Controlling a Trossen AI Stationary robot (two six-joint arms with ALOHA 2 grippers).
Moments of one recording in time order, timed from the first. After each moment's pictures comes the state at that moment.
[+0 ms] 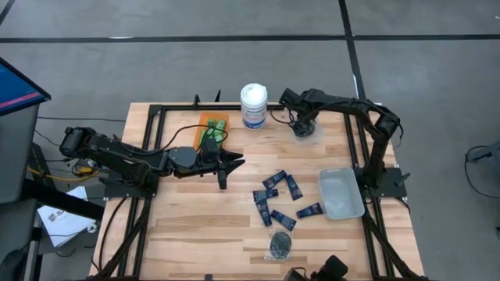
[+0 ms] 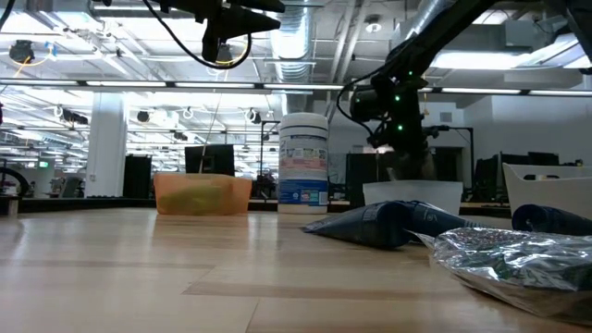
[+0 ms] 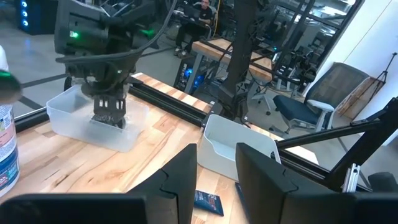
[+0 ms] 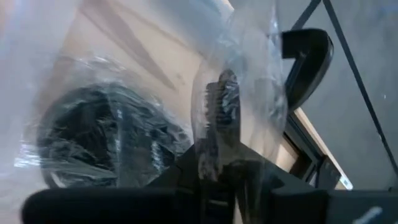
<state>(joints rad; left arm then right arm) -0.15 1.24 0.74 0.38 -0.42 -0.40 -0.65 1.85 1.31 -0.93 0.53 0.12</state>
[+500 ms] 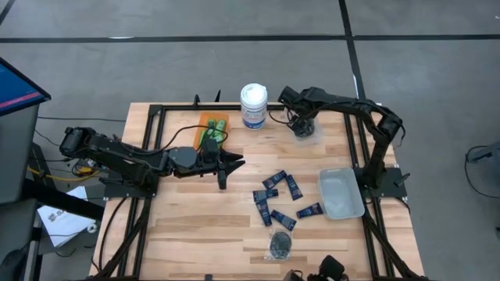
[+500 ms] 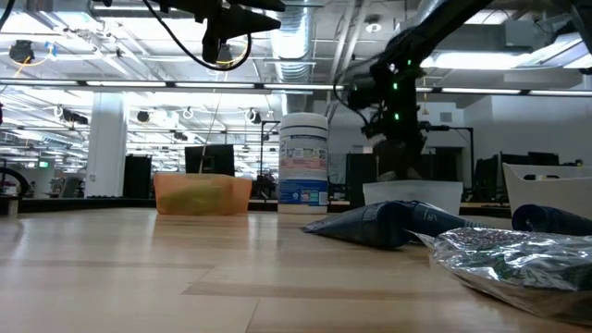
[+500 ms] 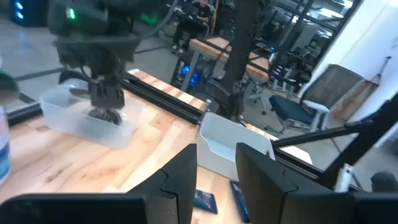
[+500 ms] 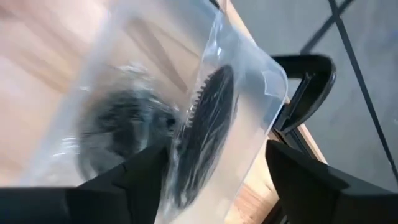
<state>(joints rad) -0.15 1.24 0.74 0.38 -0.40 -0.44 -0.63 1.83 1.35 -0.94 0.48 0.05</state>
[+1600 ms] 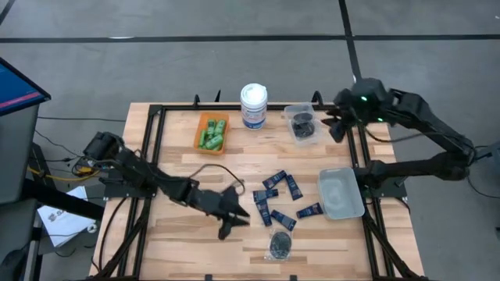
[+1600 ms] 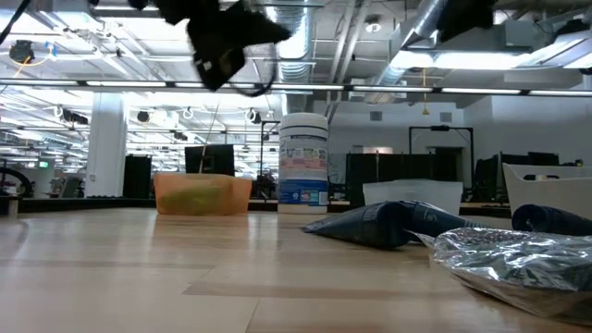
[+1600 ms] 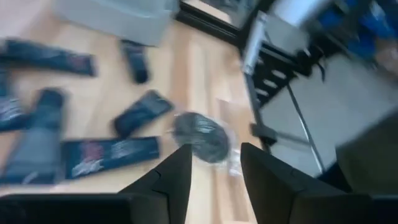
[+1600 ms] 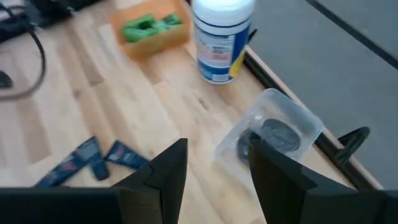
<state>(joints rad) -0.40 1.57 0.86 0.29 -0.14 -0.55 -0.46 1.02 1.40 -1.15 0.05 0.10</state>
